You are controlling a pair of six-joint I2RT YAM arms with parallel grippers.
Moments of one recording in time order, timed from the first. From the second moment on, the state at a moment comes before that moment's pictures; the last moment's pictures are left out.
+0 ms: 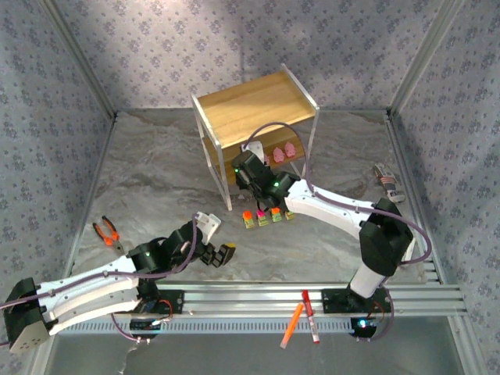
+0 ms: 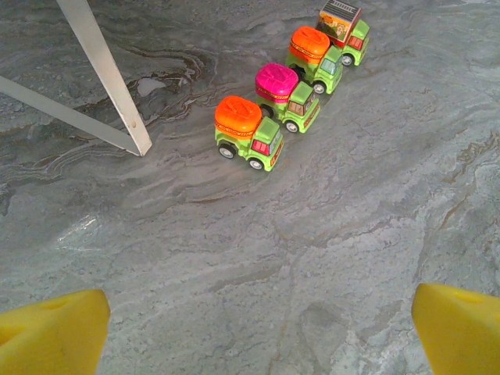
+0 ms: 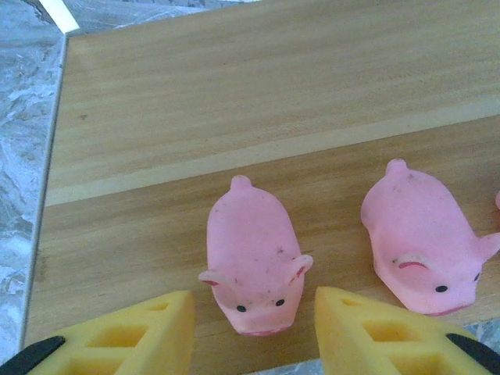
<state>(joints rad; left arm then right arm) -1.06 0.73 0.36 -0.27 -0.21 -0.30 0.91 1.66 1.31 -0.35 0.49 0.48</state>
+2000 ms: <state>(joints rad) -1.12 1.04 0.45 -0.04 -0.18 -0.16 0.97 1.03 0.66 -0.54 0.68 0.64</state>
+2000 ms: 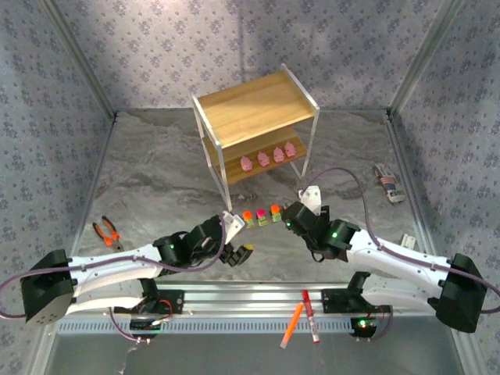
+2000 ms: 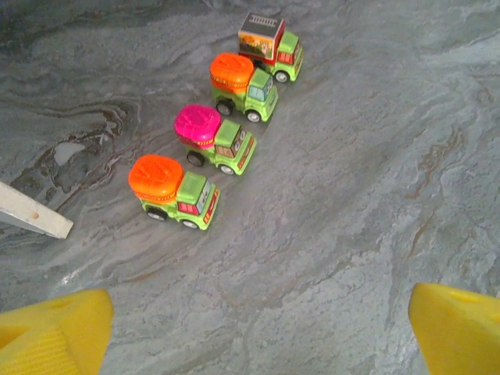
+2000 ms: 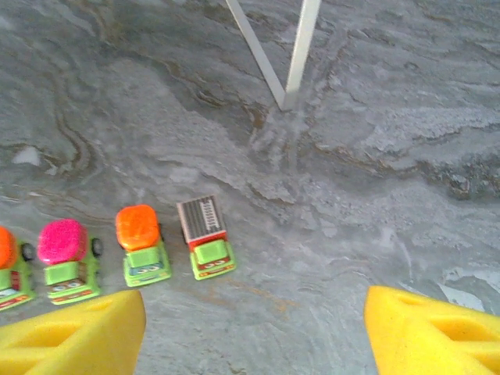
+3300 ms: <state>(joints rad) -1.12 1.02 0.45 -0.04 -0.26 -0.16 0.72 1.22 0.53 -0.15 0.26 0.30</state>
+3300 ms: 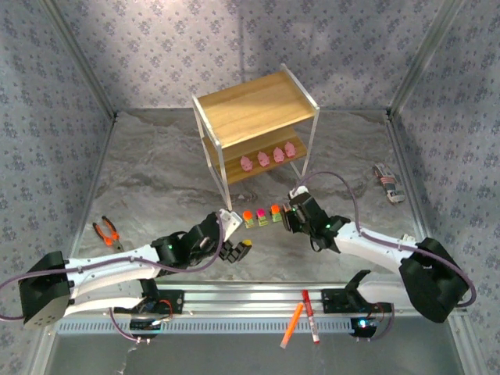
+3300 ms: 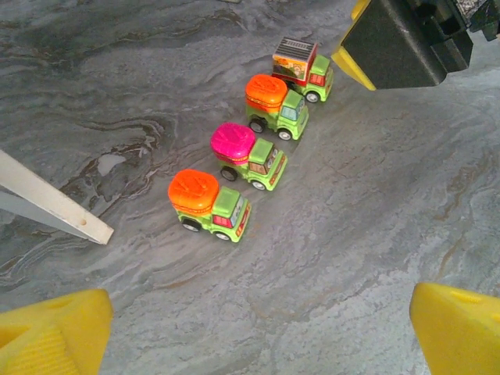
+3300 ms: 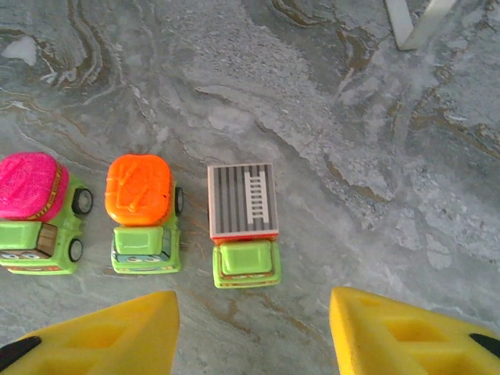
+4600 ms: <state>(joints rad) -1.11 1.01 0.45 -0.06 -0.29 -0.17 0.65 1.40 0.64 -0.13 0.17 0.25</state>
